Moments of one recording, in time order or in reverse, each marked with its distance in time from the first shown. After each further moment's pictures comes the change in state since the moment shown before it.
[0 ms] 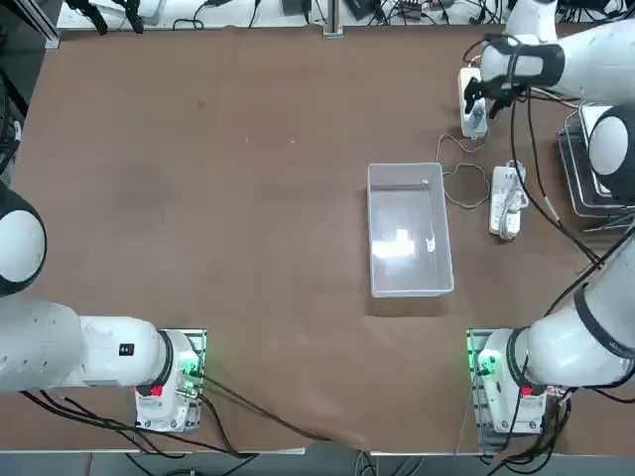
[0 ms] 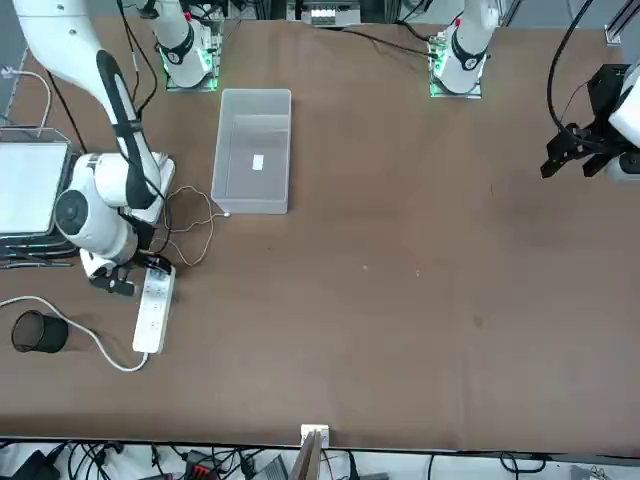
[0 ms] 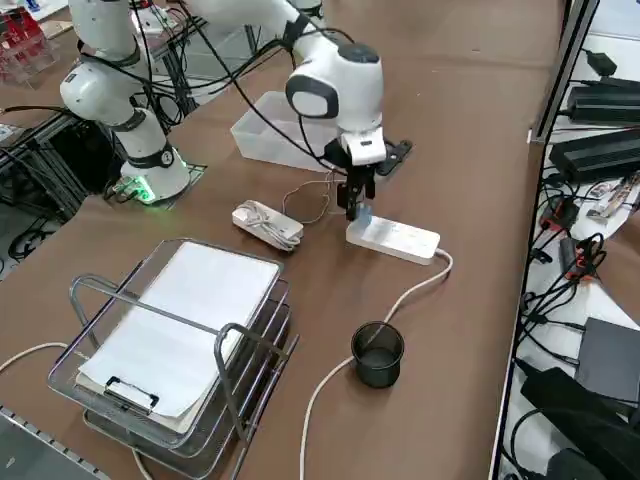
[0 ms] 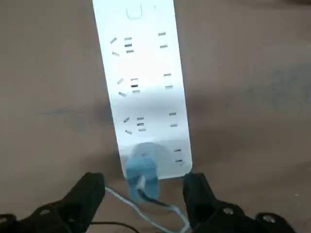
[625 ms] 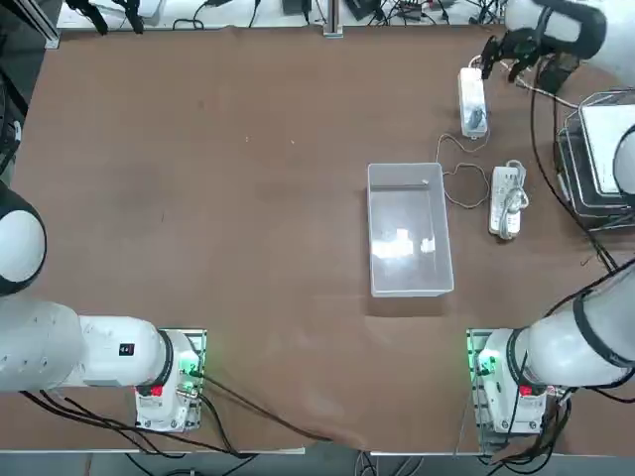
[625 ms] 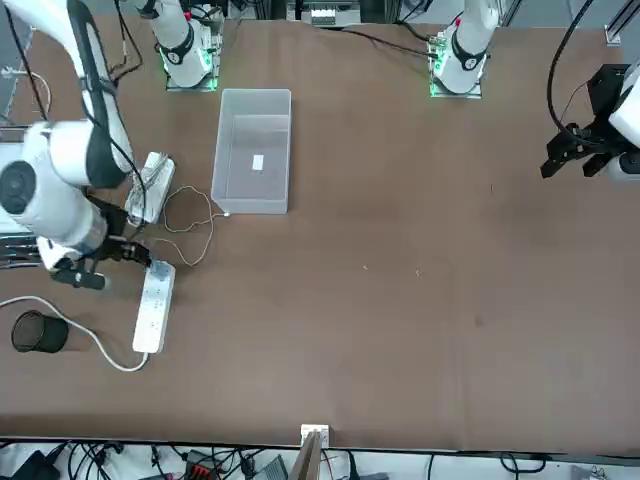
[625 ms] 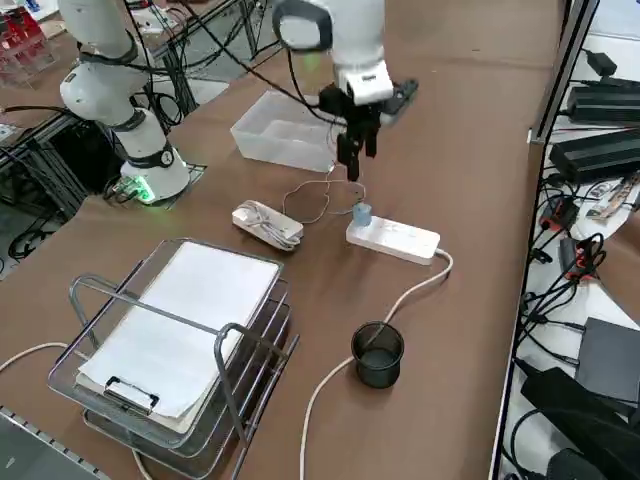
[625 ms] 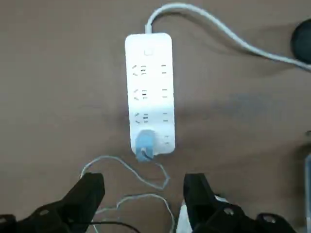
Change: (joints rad) arm -0.005 -0.188 -0.008 0.082 0.000 -0.235 -0.125
